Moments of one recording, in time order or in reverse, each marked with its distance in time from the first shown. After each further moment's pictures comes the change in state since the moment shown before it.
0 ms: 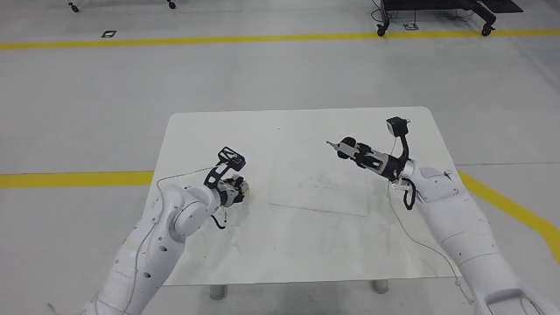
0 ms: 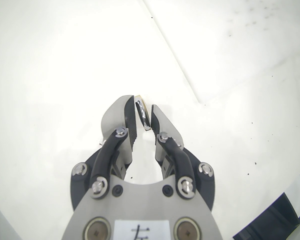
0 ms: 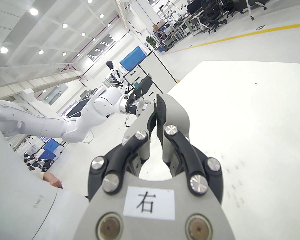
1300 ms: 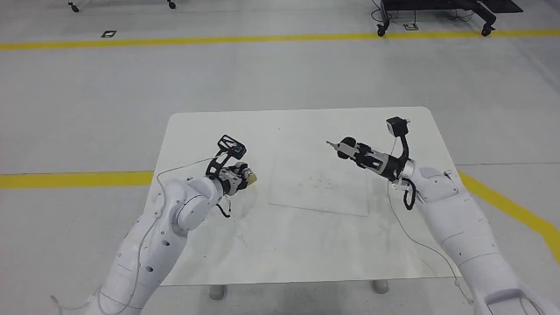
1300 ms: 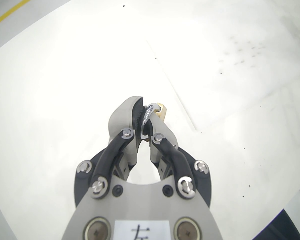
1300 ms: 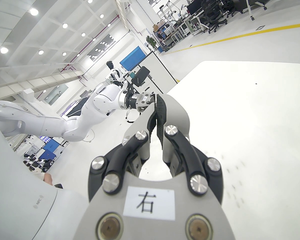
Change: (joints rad) left arm -0.039 -0.010 0.013 0.010 0.006 0.027 0.114; right arm 0.000 0.000 0.000 0.000 0.000 0.000 0.000
